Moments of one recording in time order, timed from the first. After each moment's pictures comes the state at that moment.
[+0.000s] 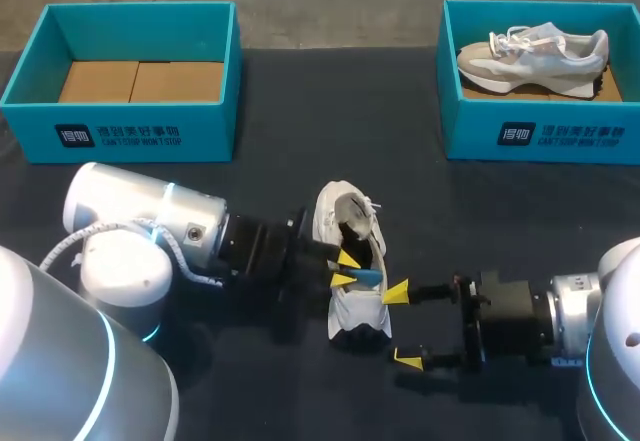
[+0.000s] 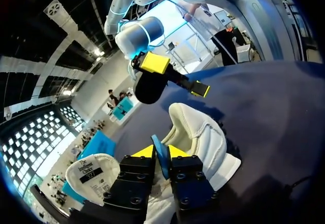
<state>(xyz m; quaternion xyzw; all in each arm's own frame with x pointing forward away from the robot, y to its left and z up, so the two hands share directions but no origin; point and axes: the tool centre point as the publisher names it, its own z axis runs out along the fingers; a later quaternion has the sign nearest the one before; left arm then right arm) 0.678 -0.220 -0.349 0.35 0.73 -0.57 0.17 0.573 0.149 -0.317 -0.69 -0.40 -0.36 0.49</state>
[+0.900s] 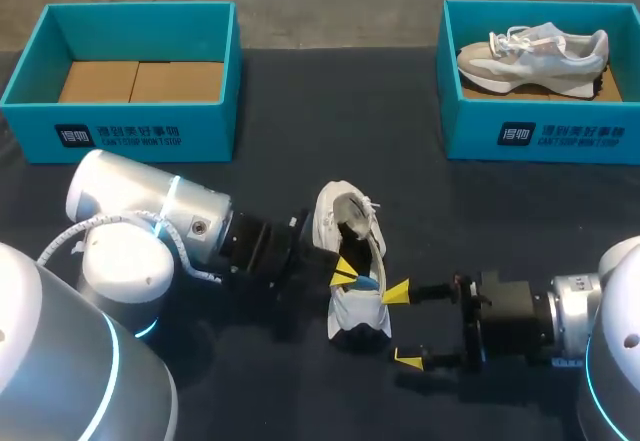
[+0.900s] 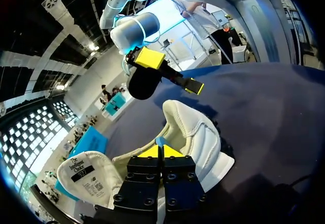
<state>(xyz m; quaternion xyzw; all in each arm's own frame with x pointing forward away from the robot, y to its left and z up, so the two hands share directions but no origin) 0.677 -0.218 -0.358 0.35 0.75 -0.54 0.15 0.573 0.148 -0.317 -0.69 -0.40 -0.36 0.49</state>
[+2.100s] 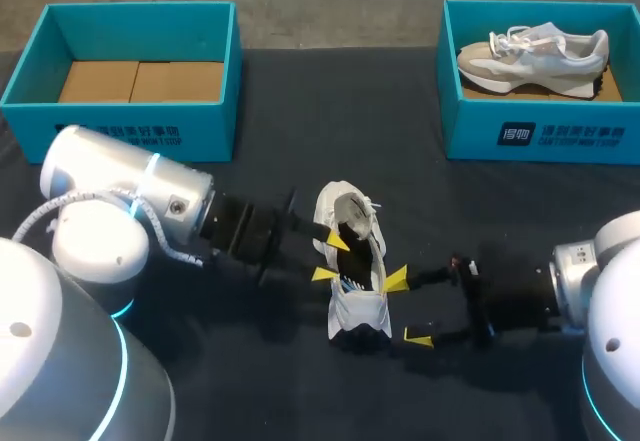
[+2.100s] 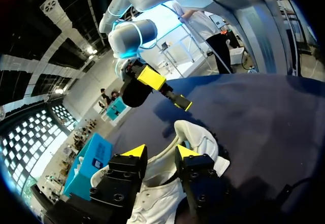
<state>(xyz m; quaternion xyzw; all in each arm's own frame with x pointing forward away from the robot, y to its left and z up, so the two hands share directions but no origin) 0.678 -0.199 -0.314 0.37 0.74 -0.54 0.14 0.587 0.140 -0.303 -0.68 -0.48 -0.36 0.42</state>
